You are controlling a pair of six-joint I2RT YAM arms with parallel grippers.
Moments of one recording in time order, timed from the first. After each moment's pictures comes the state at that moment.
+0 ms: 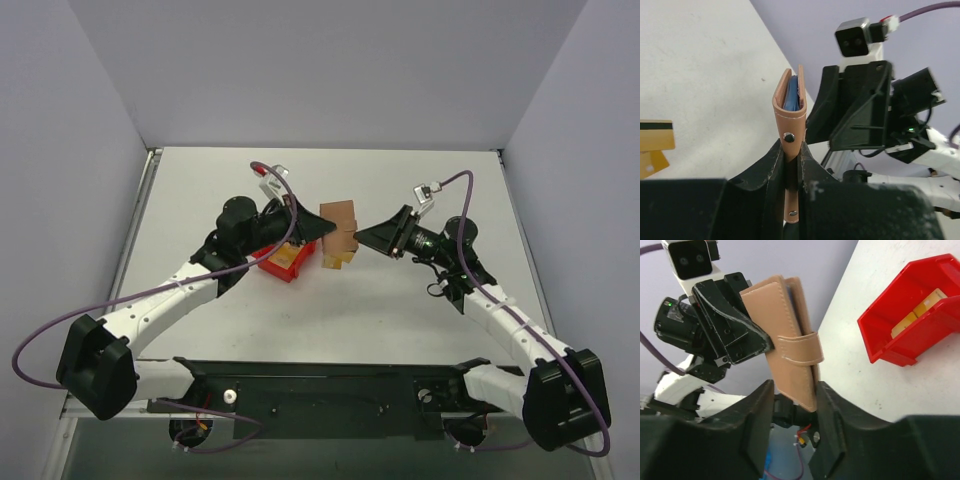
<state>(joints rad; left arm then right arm) -0.61 1.28 0.90 0.35 0.42 -0.85 0.32 1.12 0.56 0.56 -0.72 1.10</state>
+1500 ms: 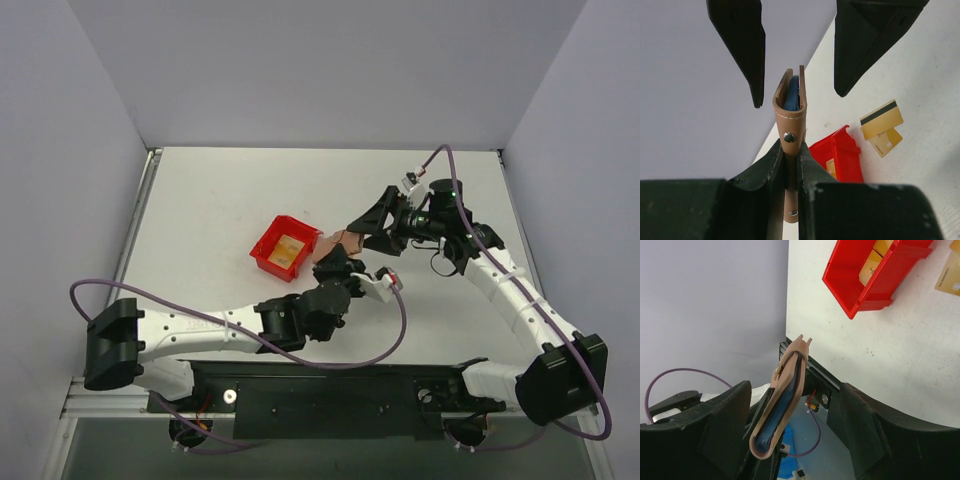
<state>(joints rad) -1.35 1.40 0.99 0.22 -0.92 0.75 0.34 1.23 1.01 -0.30 -0.68 0.95</state>
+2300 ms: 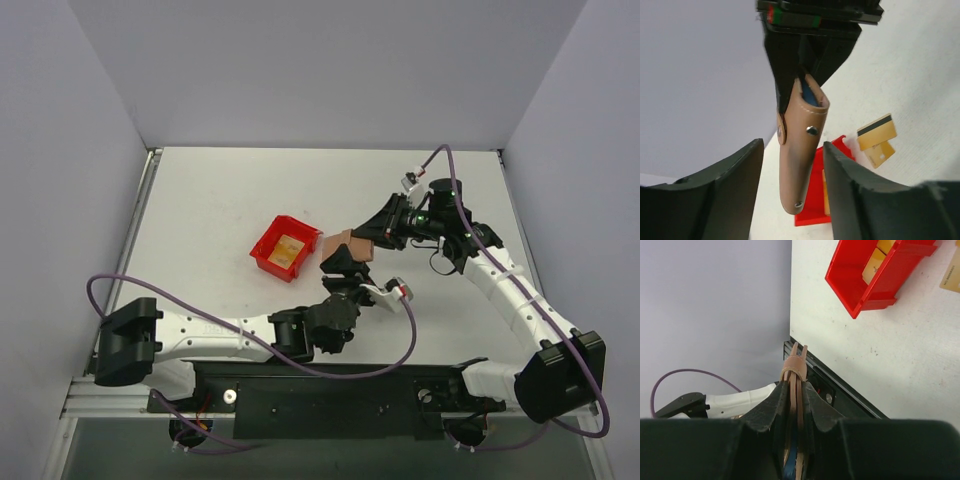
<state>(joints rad) -1.43 1.49 0.98 0.44 -1.02 0.87 0.33 1.25 1.01 -0.28 -0.71 0.97</state>
